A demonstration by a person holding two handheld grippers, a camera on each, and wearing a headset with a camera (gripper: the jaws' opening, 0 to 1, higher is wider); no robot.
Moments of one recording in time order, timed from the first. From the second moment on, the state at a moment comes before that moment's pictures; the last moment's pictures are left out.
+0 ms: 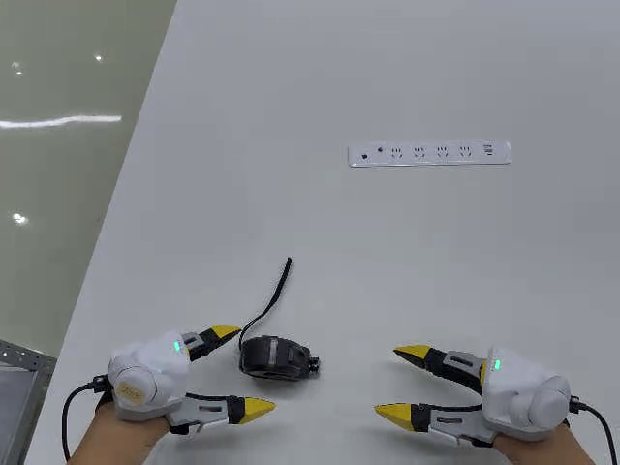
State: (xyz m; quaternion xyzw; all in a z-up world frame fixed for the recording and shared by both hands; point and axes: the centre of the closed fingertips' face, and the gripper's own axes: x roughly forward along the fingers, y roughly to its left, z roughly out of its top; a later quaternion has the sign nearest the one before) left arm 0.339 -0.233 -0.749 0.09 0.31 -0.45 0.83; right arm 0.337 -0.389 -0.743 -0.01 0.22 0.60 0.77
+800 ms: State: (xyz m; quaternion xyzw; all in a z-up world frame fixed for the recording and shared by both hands) left arm 0.346 -0.242 -0.758 0.08 0.32 -0.46 0.82; right arm 0.342 -0.360 -0.752 0.00 0.21 0.62 0.75
